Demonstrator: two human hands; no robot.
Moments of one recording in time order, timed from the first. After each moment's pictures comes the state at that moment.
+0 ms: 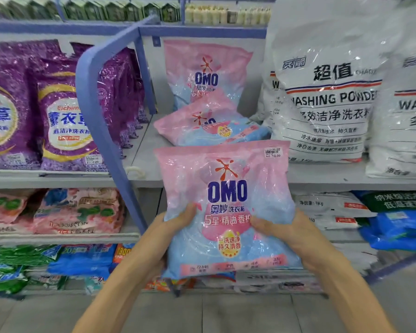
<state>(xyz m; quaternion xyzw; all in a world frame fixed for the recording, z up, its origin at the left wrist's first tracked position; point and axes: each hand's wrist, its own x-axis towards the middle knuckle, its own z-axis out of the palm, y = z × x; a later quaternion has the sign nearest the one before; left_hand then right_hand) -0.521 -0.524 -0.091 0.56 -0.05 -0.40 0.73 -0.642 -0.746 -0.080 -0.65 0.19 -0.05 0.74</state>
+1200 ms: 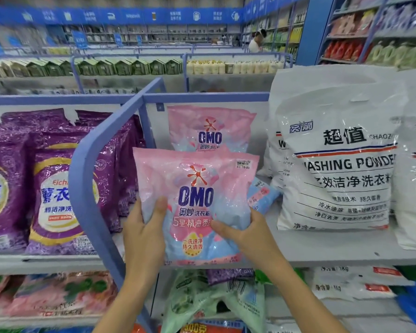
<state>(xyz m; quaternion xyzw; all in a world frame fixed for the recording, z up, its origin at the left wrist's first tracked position) -0.401 -0.573 -0.045 0.70 -0.11 0.06 0.71 -0.481 -0.752 -0.067 -0.72 0.14 -0.17 0.66</state>
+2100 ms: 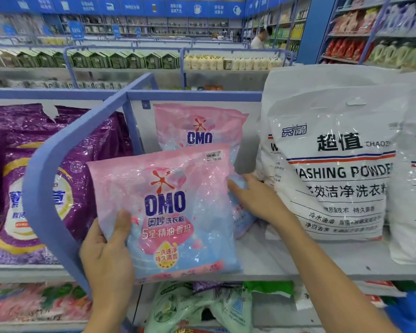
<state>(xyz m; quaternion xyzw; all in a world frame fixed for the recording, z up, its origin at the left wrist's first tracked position) -0.399 -0.573 -0.064 0.65 0.01 0.12 0.75 -0.416 -0.854 -0.042 -0.90 0.25 -0.06 0.36</state>
